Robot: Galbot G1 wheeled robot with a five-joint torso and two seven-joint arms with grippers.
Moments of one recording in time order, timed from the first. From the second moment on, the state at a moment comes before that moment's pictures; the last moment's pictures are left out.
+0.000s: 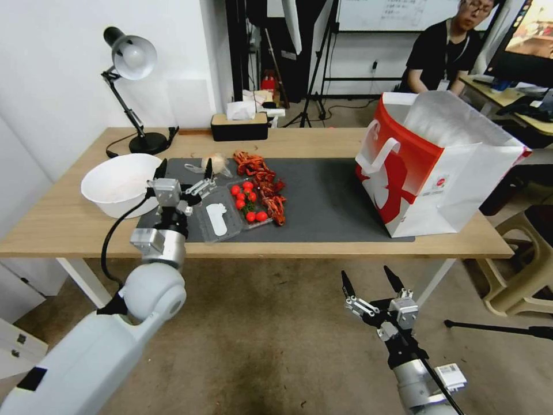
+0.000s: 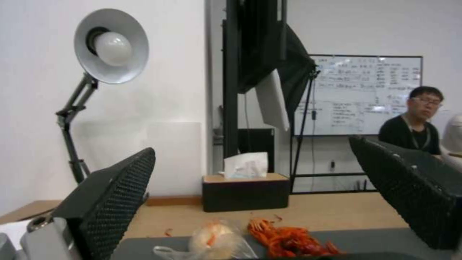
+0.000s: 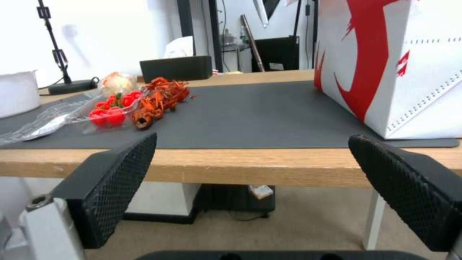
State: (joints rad) left arm 1.06 -0.92 -0.12 -2.00 -0.49 -0.21 -0.49; right arm -1.81 1.24 0.44 2.14 0.27 0.28 0.04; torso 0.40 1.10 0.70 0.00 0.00
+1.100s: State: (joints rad) left arm 0.00 -0.78 0.53 -1.20 -0.75 0.01 0.36; right arm -1.79 1.25 0.41 2.14 0.28 0.25 0.05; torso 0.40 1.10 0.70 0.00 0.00
